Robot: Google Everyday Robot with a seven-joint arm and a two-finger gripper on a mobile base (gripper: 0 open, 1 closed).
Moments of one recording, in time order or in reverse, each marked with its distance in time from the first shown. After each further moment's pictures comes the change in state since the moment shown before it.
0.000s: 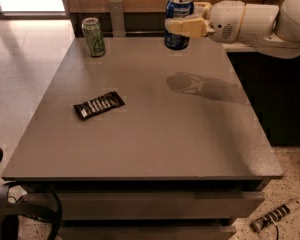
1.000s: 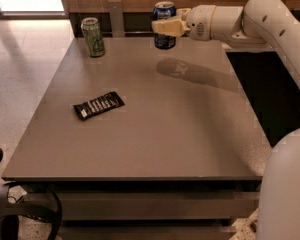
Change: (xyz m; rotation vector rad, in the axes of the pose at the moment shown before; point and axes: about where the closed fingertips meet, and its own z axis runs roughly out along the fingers) arm 0.051 -0.070 0.062 0.119 0.104 0.094
